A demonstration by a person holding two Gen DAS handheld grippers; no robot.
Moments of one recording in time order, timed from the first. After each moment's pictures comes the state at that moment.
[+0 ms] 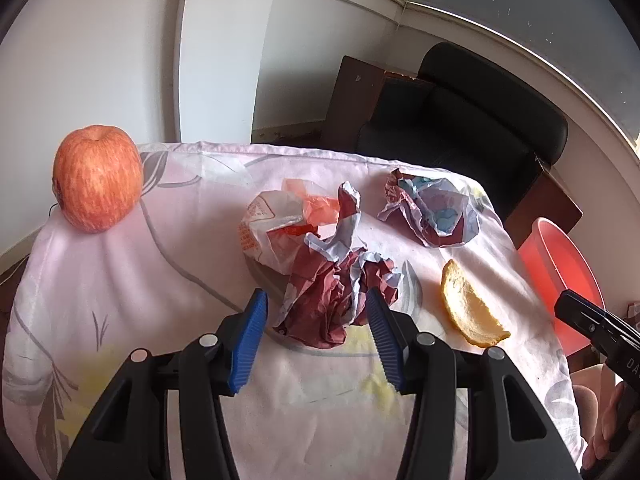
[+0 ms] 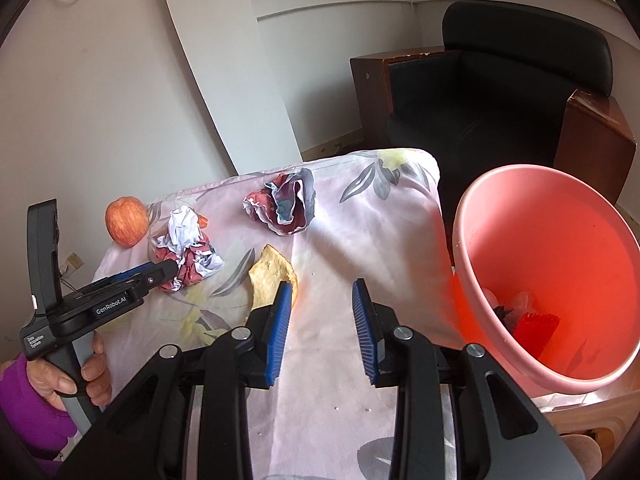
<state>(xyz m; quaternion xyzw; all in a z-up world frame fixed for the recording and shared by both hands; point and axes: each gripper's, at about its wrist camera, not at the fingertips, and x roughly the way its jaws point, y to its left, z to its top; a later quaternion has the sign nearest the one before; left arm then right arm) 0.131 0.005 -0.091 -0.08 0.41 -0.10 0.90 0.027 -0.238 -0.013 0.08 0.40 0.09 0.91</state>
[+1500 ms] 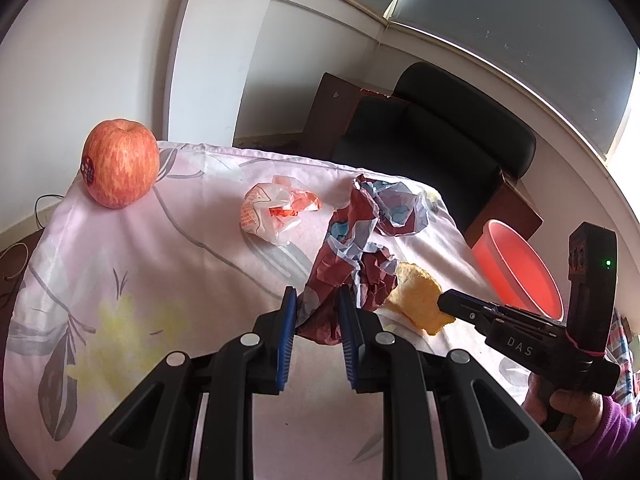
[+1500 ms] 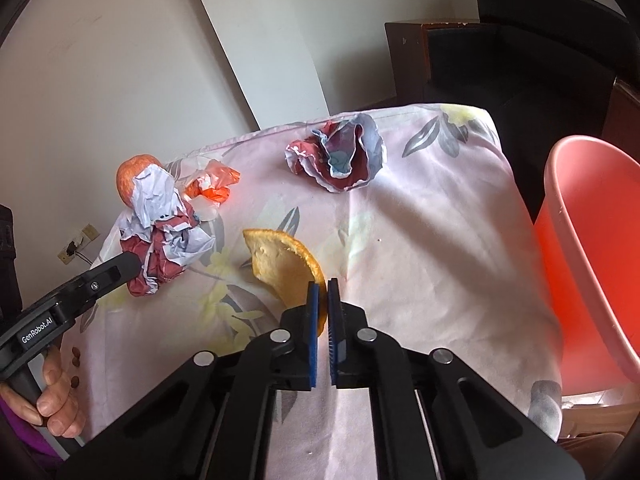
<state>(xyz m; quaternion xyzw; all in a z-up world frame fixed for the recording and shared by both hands) 0.075 0.024 -0.067 -0.12 0.38 -0.15 0.91 0.045 -0.193 -0.045 0.08 0.44 0.14 0.88</state>
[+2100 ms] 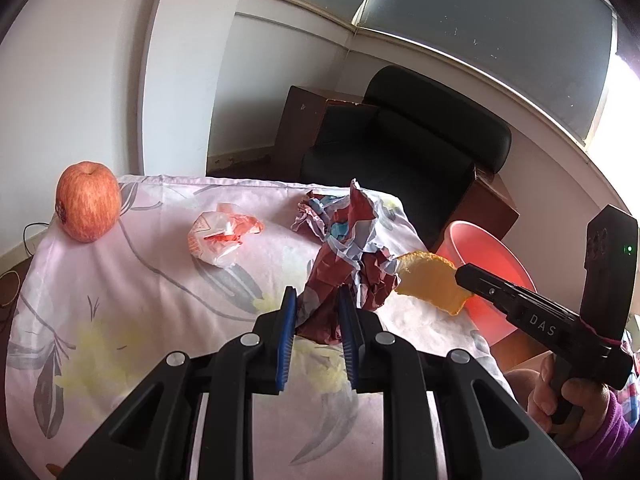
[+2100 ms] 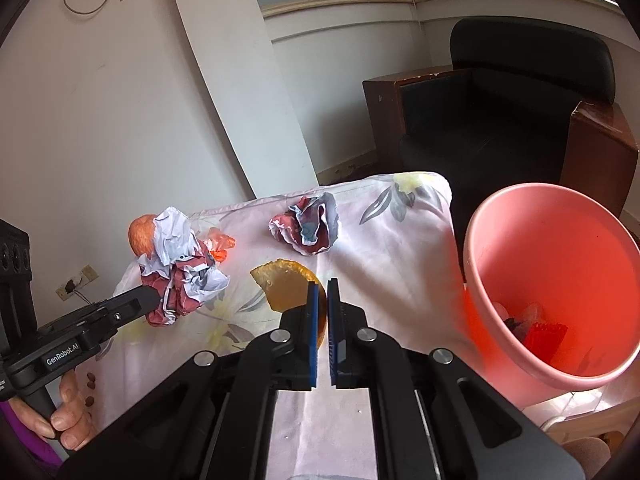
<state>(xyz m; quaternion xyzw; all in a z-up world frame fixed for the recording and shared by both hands) 0.063 -0.015 -0.038 -0.09 0.35 -0.18 0.91 0.010 -0.239 0.008 0.10 0.36 0.11 0.92</state>
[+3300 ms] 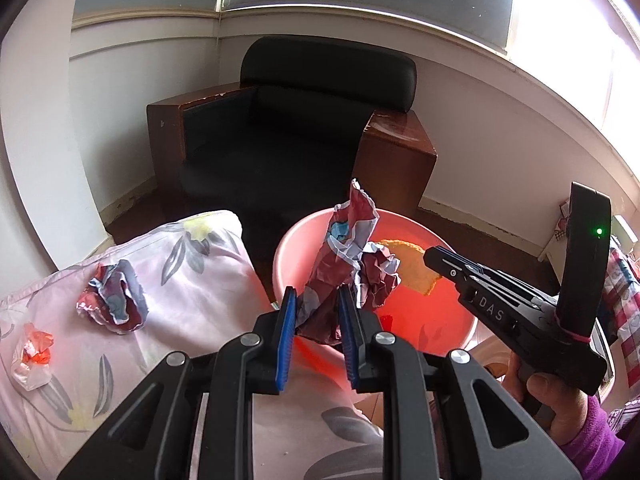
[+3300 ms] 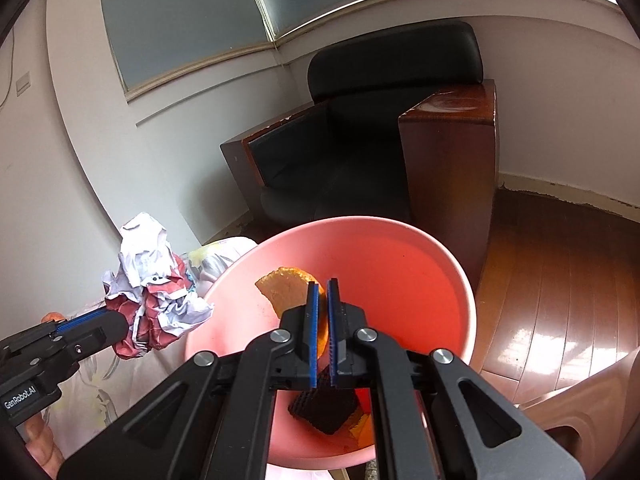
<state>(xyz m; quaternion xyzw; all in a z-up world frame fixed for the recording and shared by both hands) 0.101 -0.244 -0.016 0.05 0.35 -0.32 0.88 0.000 -0.419 -0.010 0.17 0.29 -0.08 0.94</state>
